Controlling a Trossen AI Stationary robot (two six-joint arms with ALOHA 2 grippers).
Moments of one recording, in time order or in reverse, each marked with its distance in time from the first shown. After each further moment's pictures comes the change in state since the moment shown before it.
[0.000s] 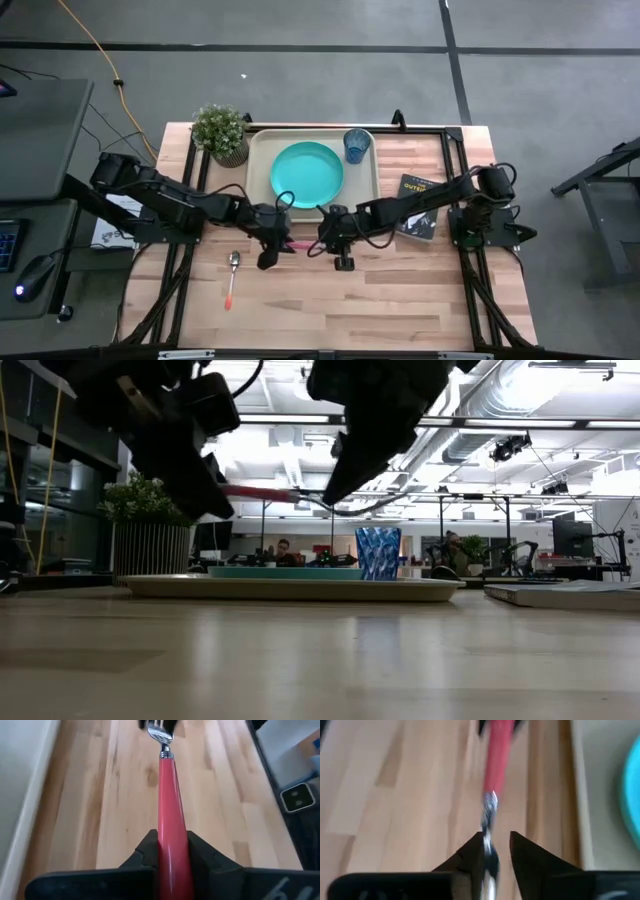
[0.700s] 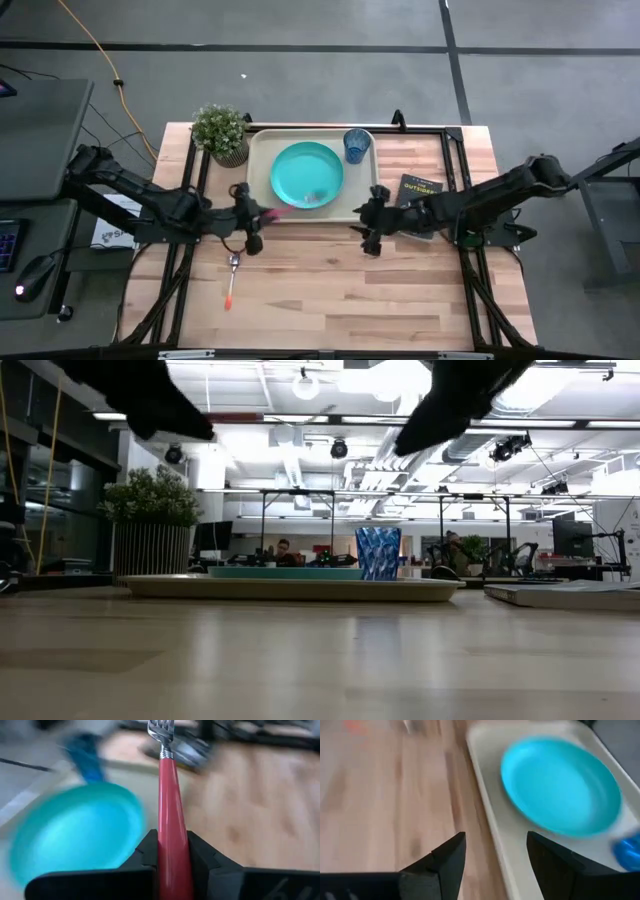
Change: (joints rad) left arm -0.223 -0.389 0.000 -0.254 -0.813 -0.038; right arm 0.081 -0.470 -0.434 0.234 0.407 0.109
